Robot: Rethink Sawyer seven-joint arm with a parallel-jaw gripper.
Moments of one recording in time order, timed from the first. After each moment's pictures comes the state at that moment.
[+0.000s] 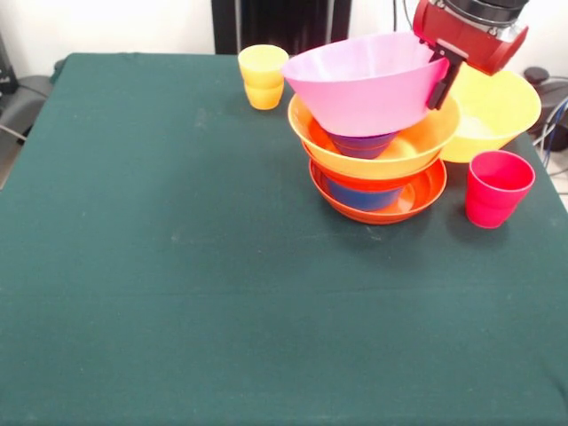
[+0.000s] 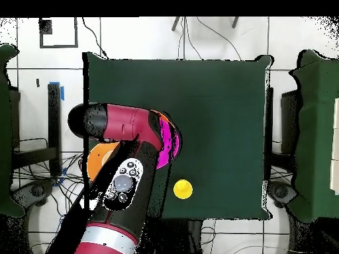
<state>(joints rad) 0.26 -0.46 -0.41 1.38 0.27 0.78 2.29</state>
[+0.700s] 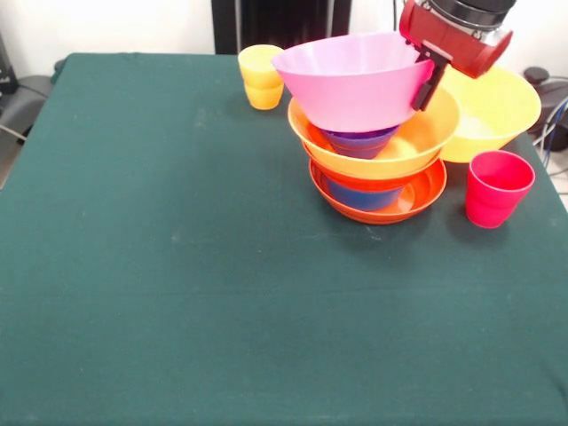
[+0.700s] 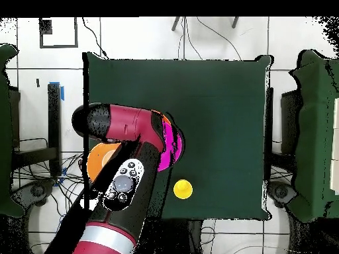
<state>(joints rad) 0.27 -0.44 -0.44 1.38 0.28 0.78 2.29</state>
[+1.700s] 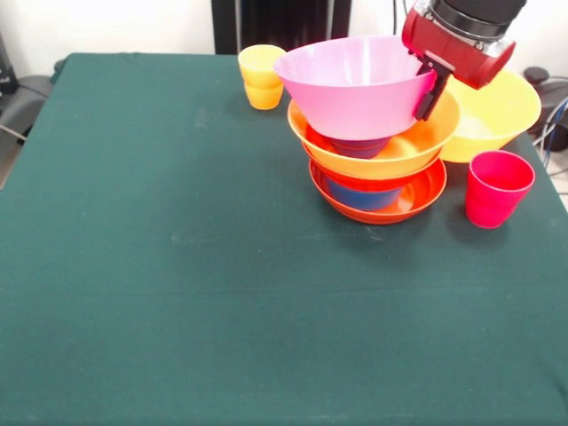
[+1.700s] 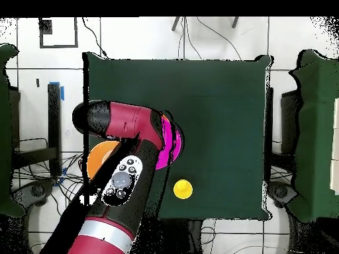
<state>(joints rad) 0.28 -0.41 -0.46 1.35 0.32 0.78 2.29</state>
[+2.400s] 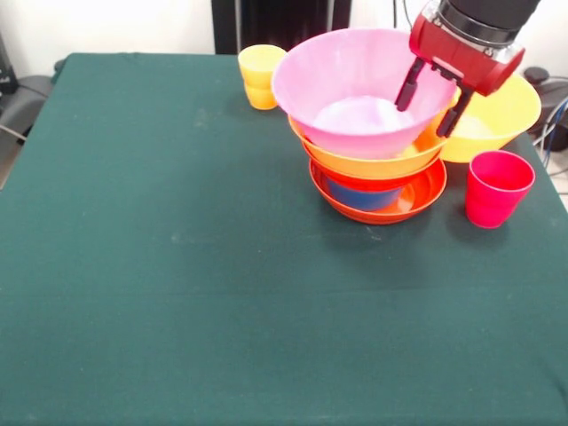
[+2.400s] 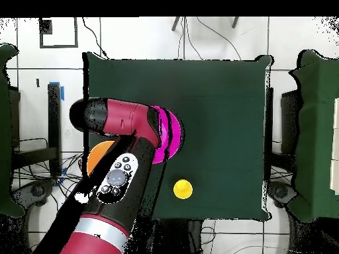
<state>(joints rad) 0.30 -0.38 -0.48 1.32 0.35 0.78 2.29</state>
